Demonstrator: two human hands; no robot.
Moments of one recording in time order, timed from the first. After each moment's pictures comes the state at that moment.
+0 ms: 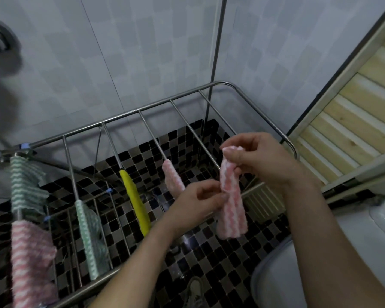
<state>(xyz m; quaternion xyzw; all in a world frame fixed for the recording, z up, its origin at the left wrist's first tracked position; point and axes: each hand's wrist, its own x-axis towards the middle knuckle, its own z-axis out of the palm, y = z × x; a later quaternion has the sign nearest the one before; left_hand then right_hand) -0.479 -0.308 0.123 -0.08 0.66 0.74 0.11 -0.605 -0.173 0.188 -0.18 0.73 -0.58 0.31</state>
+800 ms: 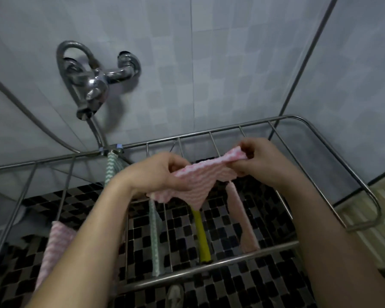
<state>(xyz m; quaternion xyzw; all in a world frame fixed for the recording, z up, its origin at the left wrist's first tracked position) -0.420 -0.496 0.214 -0.14 0.84 0.52 0.06 -0.585 -0.315 0.212 -0.39 0.78 -0.43 0.24</state>
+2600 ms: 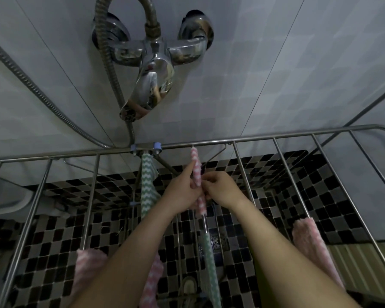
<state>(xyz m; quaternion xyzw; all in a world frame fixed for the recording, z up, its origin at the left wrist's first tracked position) -0.423 -0.642 0.056 -0.35 0.76 0.55 0.01 -0.529 -0.558 0.045 -0.29 0.81 -0.33 0.40</state>
